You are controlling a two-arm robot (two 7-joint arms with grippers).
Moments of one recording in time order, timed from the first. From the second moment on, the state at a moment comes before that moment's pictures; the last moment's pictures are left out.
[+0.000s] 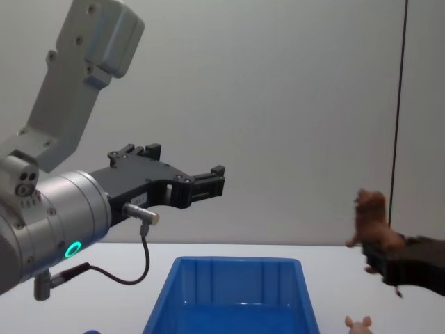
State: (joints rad) left arm -0.24 0.38 0.45 -1.63 -0.20 0.01 -0.01; right arm 0.05 0.19 -0.24 -1.56 0.16 0.08 0.08
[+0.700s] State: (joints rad) left arm -0.24 0.38 0.45 -1.63 -0.20 0.01 -0.01; right arm 0.16 0.11 -0.31 -1.45 0.13 0.02 0.33
